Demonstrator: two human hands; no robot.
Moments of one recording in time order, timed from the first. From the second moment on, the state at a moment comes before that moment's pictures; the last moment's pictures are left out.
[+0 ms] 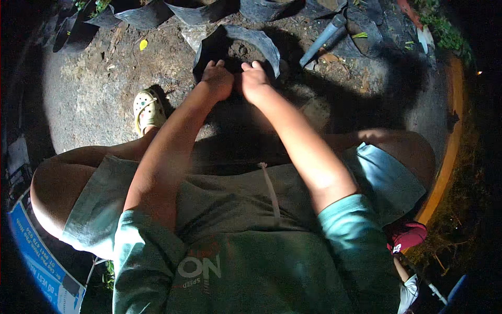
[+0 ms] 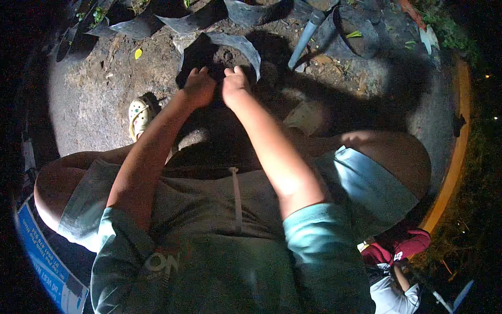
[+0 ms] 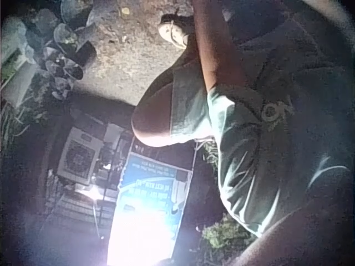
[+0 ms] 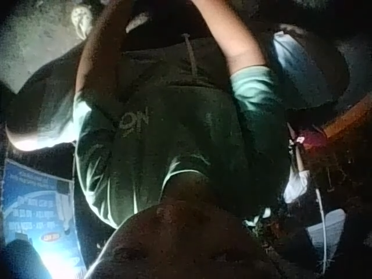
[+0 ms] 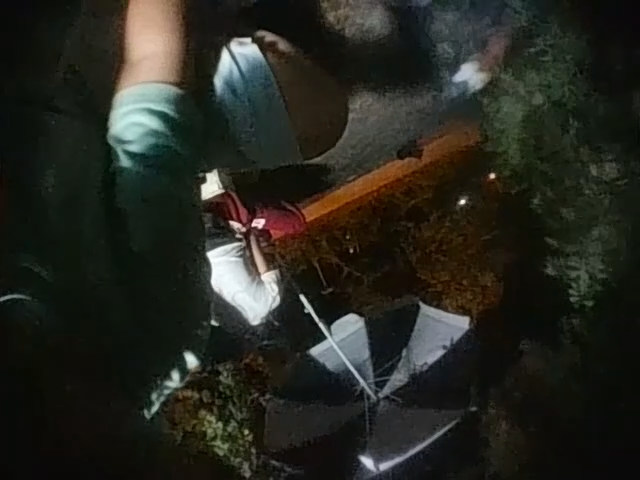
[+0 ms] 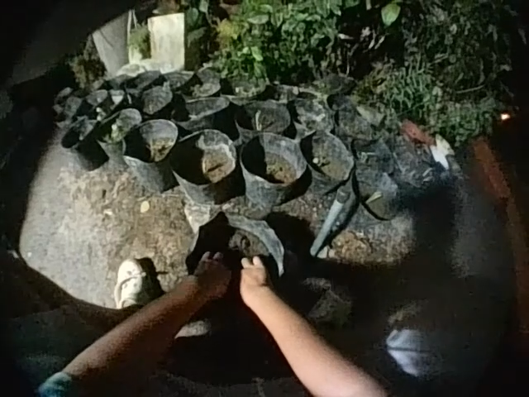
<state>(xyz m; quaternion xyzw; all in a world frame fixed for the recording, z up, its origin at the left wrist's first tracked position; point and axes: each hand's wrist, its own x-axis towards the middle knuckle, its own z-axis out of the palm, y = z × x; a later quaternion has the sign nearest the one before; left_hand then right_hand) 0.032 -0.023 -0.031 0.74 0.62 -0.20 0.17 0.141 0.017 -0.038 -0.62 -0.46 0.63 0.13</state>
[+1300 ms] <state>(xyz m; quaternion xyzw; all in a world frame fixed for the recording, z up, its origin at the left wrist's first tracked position) 0.031 -0.024 -0.028 0.69 0.66 -0.16 0.26 0.138 0.022 -0.044 -0.60 -0.66 0.45 -0.09</state>
